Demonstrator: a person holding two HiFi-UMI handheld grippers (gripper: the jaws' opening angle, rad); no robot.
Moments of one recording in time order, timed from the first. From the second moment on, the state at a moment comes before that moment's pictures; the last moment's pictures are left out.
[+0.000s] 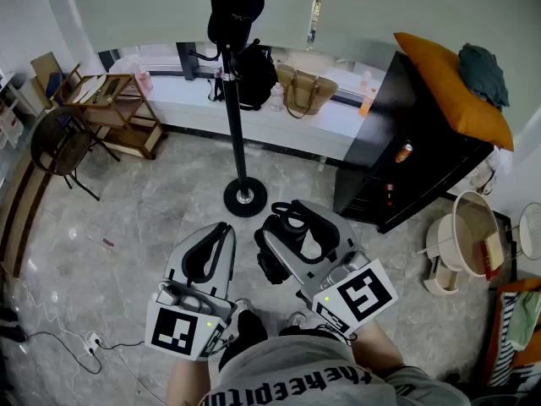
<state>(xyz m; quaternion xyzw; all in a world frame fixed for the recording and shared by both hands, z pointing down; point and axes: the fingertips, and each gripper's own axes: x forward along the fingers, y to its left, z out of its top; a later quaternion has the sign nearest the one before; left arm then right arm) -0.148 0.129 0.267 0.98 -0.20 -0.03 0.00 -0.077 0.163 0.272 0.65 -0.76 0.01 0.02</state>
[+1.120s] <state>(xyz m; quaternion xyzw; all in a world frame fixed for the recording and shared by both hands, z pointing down) -0.173 0.067 0.265 0.99 -0.15 -0.04 -0.01 -0.105 0.114 0.274 0.69 -0.72 0.01 0.01</state>
